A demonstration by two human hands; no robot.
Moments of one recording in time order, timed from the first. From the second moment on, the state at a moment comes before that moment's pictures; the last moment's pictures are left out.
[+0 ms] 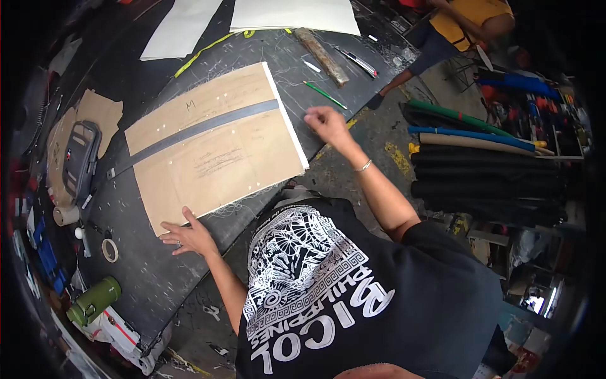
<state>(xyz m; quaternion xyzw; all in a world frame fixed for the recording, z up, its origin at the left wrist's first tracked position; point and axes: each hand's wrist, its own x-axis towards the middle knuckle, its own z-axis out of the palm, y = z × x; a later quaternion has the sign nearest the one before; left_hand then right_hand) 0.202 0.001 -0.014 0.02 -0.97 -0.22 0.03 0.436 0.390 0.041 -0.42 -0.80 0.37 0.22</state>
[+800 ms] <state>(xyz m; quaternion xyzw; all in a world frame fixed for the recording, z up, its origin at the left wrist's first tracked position) 0.289 0.045 0.067 -0.13 -0.92 -0.36 0.11 0.373 0.581 0.025 -0.34 -0.93 0.06 0.07</state>
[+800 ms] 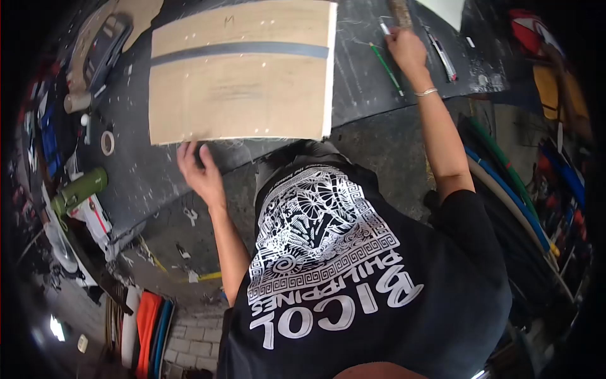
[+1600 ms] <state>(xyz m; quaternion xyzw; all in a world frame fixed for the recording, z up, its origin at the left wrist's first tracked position) 0.275 0.057 0.081 -0.50 -0.85 -0.08 -0.14 0.386 0.226 0.065 -0.23 -0.87 0.43 0.06</state>
